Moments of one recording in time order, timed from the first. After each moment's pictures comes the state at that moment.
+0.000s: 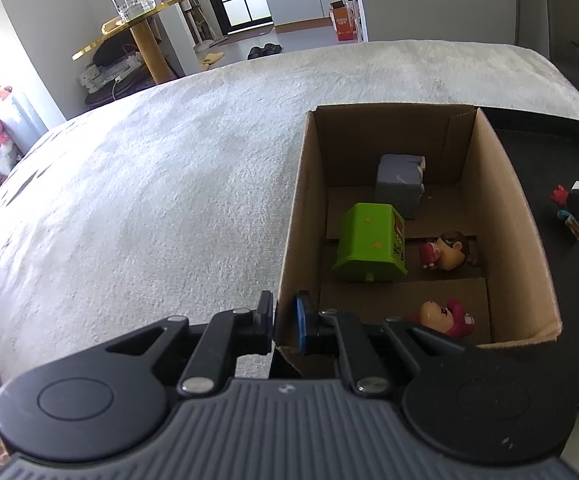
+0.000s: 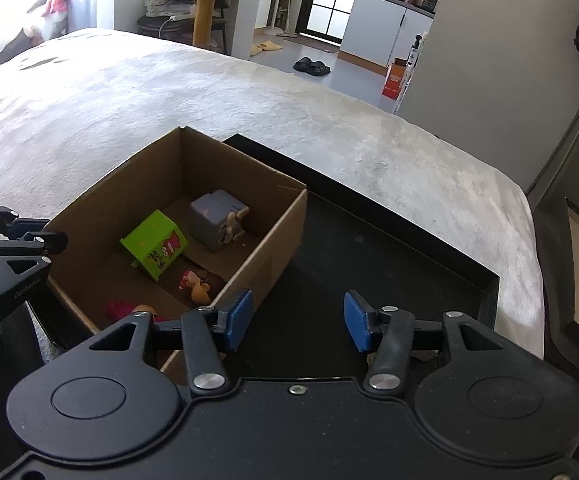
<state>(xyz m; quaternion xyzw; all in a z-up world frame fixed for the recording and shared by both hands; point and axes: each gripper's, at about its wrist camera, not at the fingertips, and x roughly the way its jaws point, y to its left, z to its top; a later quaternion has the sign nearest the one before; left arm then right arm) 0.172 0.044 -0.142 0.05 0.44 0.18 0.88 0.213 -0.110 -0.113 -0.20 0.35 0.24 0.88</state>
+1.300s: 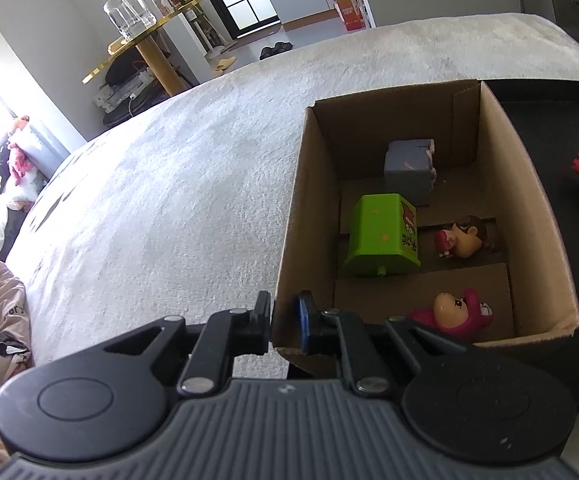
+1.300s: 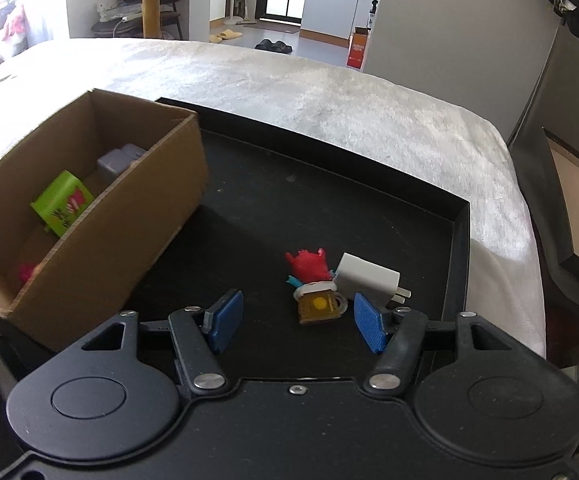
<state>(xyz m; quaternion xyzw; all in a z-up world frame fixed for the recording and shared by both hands) 0.181 0.025 -0.149 0.12 0.45 0.21 0.86 0.252 -0.177 -0.169 -0.16 0.39 0.20 0.89</state>
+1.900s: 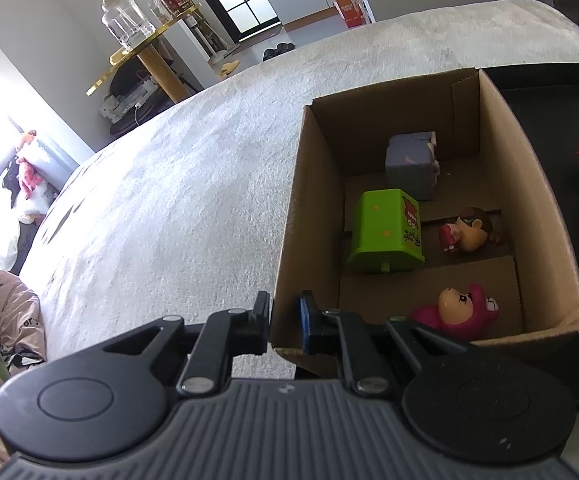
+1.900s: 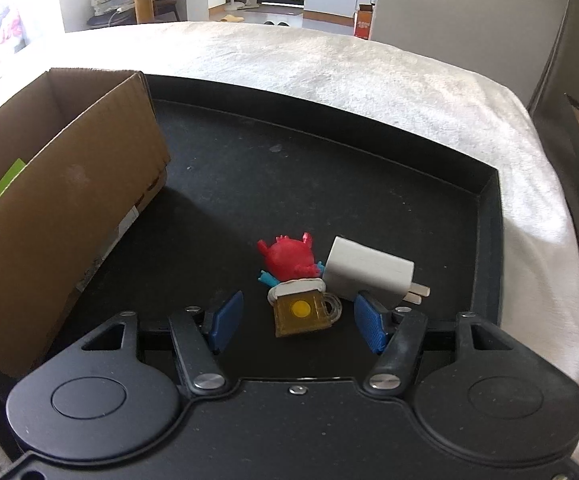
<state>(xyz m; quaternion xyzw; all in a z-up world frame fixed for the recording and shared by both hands) 0.182 0.017 -0.152 0.15 0.45 0.22 0.85 0.288 -0.186 -0.208 -0.13 0.41 0.22 0.87</state>
